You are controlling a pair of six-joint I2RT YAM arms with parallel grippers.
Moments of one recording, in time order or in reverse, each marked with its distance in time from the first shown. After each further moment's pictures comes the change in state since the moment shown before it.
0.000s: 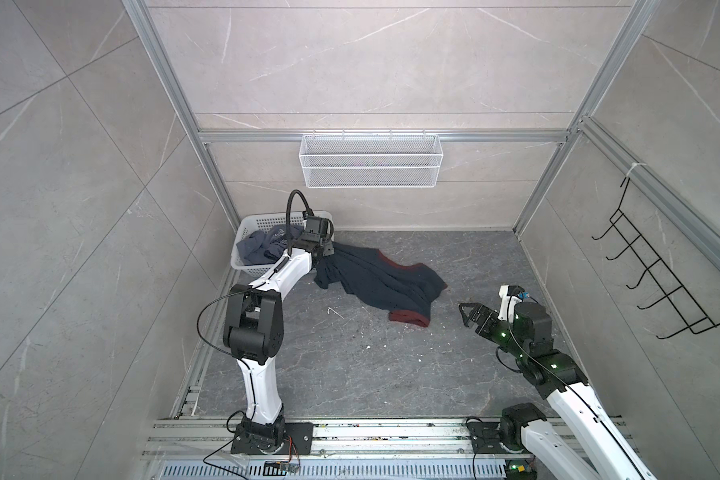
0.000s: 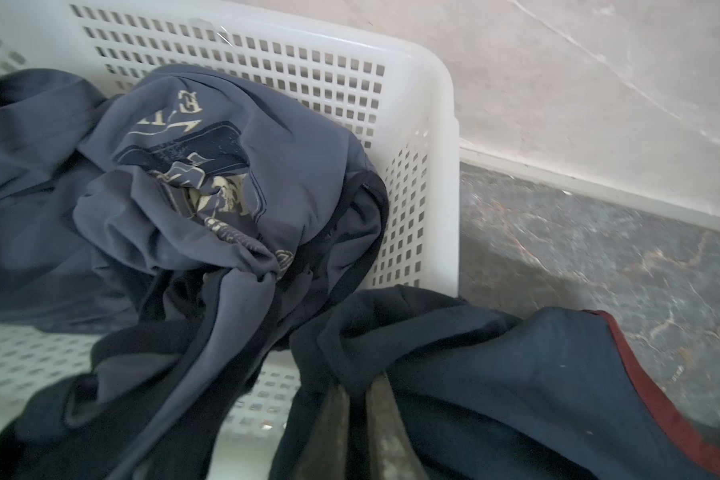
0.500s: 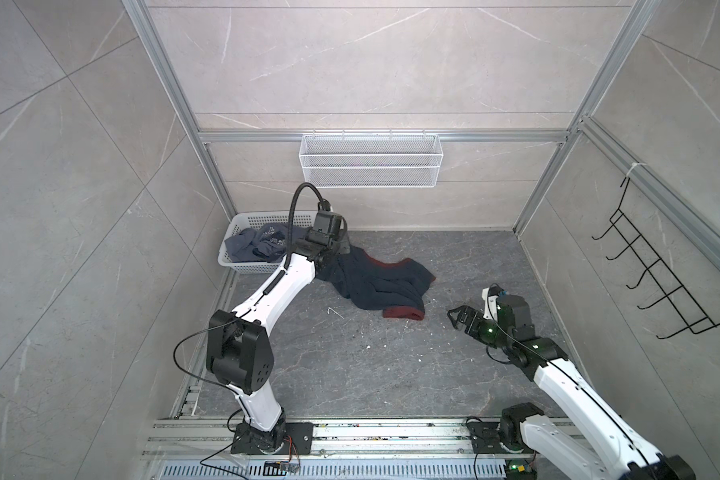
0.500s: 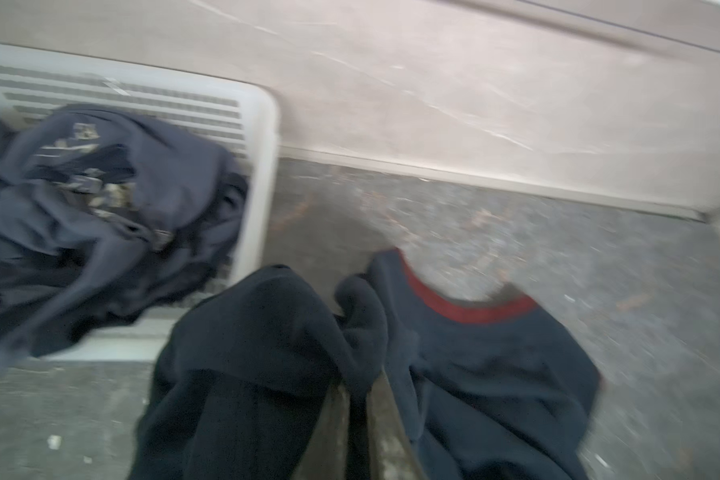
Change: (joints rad) left arm -0.192 -0.261 -0.068 -0.109 0.077 -0.056; right arm 0.057 0.285 0.001 0.033 -0.089 -0.001
